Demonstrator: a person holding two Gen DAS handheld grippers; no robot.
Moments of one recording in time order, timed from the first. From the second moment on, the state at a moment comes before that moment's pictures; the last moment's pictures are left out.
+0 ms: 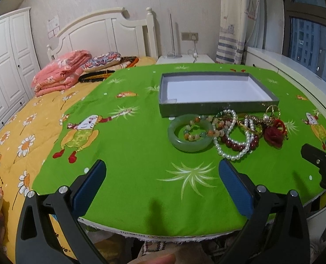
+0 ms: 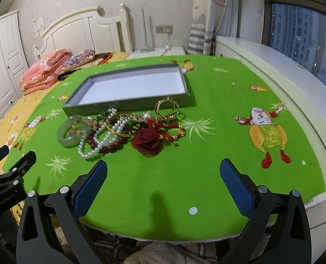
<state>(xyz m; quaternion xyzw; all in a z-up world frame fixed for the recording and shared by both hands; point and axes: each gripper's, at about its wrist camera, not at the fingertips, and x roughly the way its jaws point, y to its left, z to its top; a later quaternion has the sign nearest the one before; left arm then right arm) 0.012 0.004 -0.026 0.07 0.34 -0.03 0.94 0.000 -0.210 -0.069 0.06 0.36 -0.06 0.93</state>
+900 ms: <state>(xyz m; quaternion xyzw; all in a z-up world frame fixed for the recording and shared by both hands) 0.067 -0.015 -0.062 0.07 0.43 -0.13 0.89 0.101 -0.244 -0.089 0.12 0.42 0.04 0.90</state>
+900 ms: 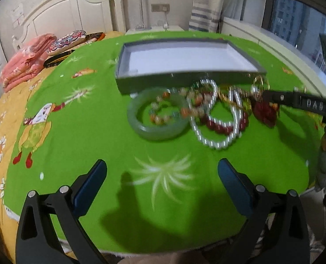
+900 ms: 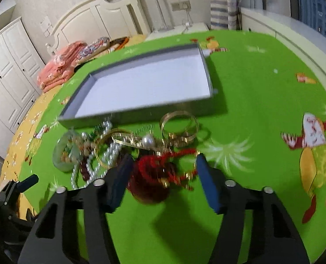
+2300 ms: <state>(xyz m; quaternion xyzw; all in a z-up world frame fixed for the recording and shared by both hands) 0.103 -0.082 -0.070 0.28 0.35 -0.21 0.87 0.054 -0.240 -0.042 0.06 0.31 0.07 0.95</state>
